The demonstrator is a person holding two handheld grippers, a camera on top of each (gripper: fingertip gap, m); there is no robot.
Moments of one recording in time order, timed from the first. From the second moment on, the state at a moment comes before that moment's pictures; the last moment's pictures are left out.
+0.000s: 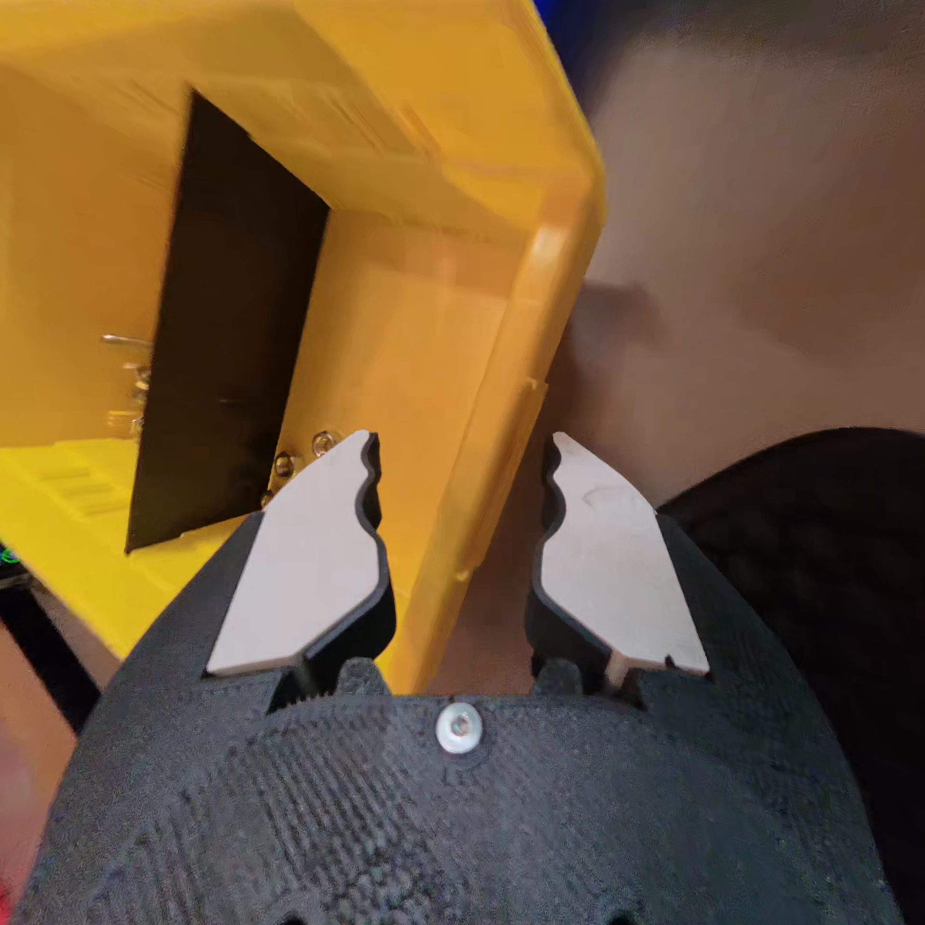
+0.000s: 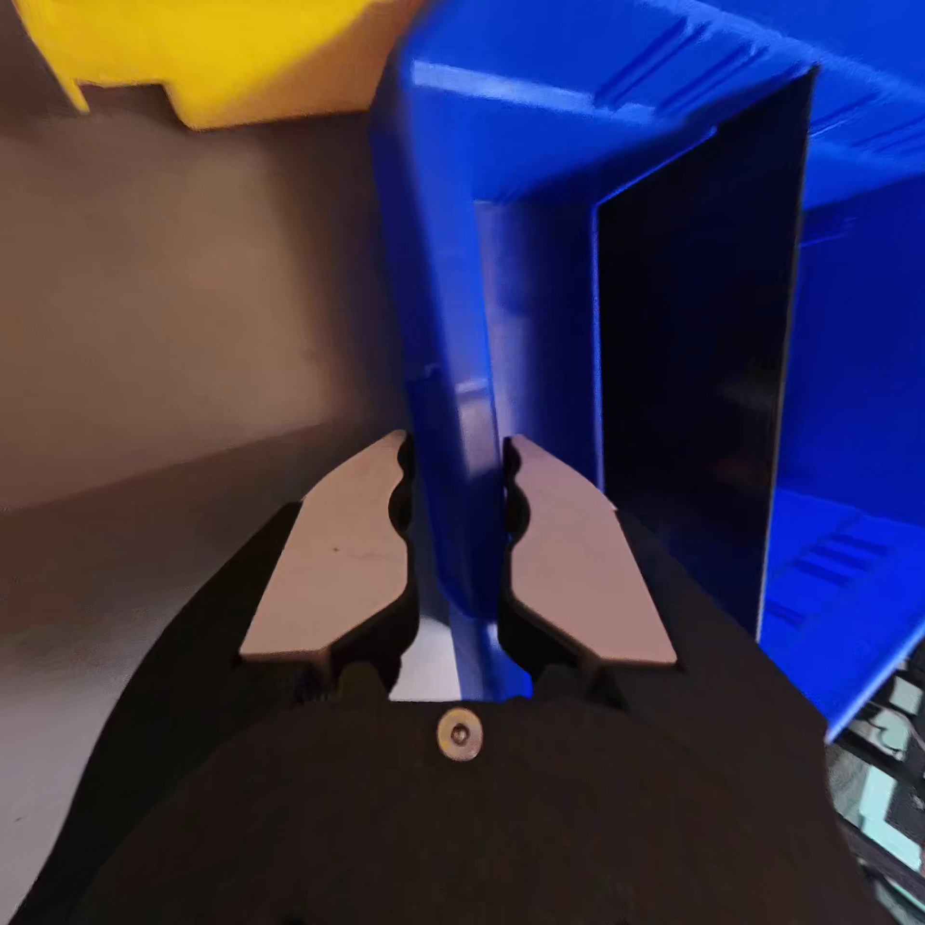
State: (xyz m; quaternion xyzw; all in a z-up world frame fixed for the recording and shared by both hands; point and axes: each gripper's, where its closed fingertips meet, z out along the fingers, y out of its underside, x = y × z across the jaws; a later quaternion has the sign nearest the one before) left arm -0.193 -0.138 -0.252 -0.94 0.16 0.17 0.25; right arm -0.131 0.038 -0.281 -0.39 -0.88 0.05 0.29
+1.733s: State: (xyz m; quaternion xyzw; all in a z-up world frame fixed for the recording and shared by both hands) left arm -0.477 -0.017 -0.212 -0.92 -0.27 0.17 0.24; right arm -0.030 0.142 -0.209 -0.56 -0.54 0.44 0.46
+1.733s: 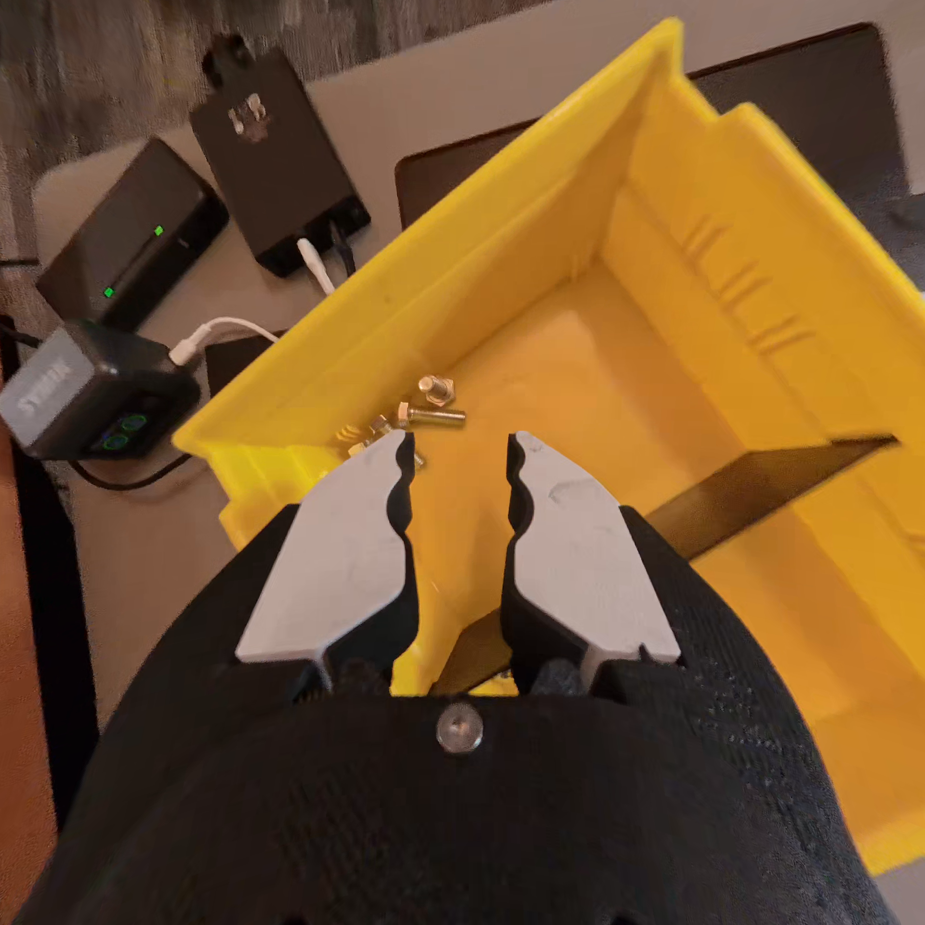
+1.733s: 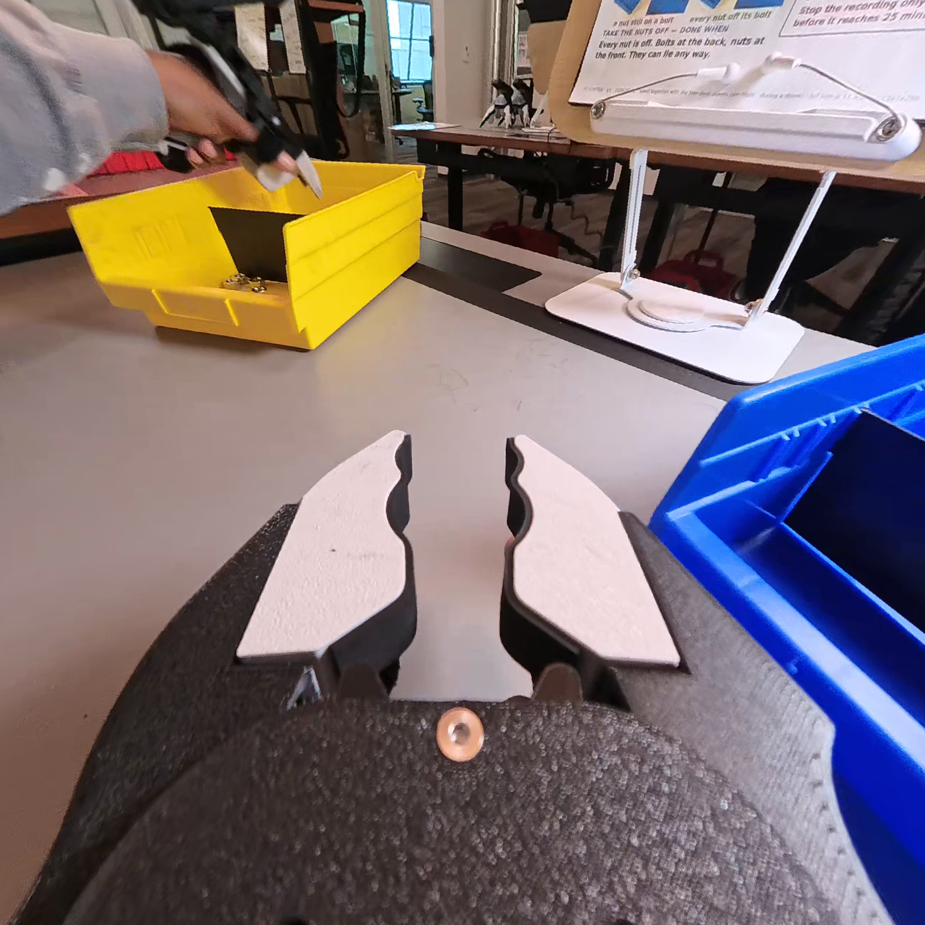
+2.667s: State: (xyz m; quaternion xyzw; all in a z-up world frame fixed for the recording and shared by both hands) left arm -0.437 0.040 -0.185 -0.89 -0.22 0.11 0.38; right arm -0.026 0.148 -0.209 -0.56 -0.52 0.45 0.46
